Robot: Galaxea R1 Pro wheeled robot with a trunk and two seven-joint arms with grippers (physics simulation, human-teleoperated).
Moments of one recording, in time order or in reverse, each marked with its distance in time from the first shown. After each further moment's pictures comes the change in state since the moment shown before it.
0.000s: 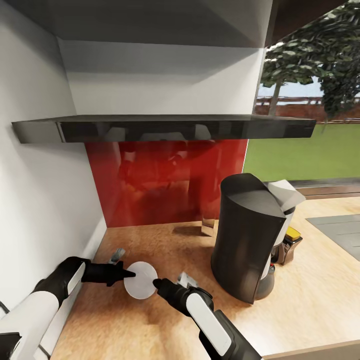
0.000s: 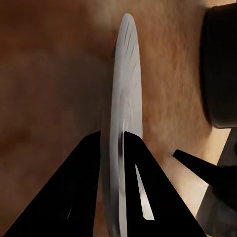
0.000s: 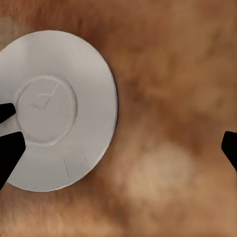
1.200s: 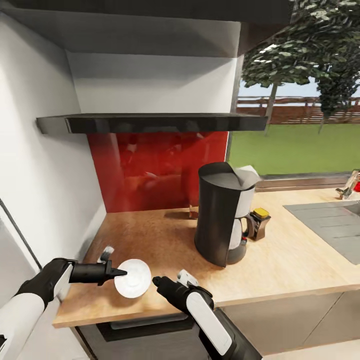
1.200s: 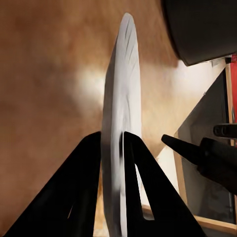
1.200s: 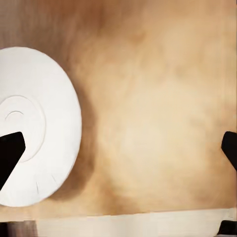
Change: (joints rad) left arm 0.007 0.077 -0.007 0.000 -0.047 -0.039 -0.200; right arm 0.000 0.000 -0.001 -0.018 0.000 0.000 0.001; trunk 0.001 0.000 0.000
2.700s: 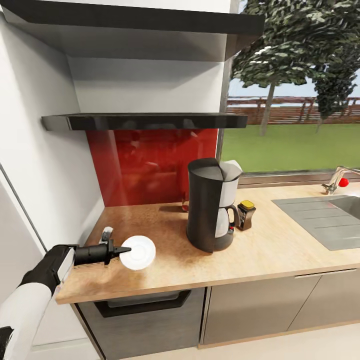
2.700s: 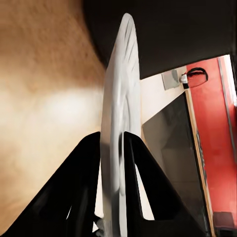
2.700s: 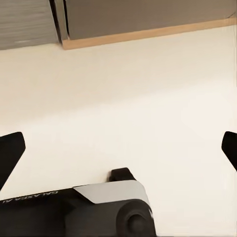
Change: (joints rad) left arm -0.037 -0.051 0.165 -0.112 0.034 0.102 0.024; right arm 0.042 0.000 0.753 1.017 -0.105 -0.499 0.040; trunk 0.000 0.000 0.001
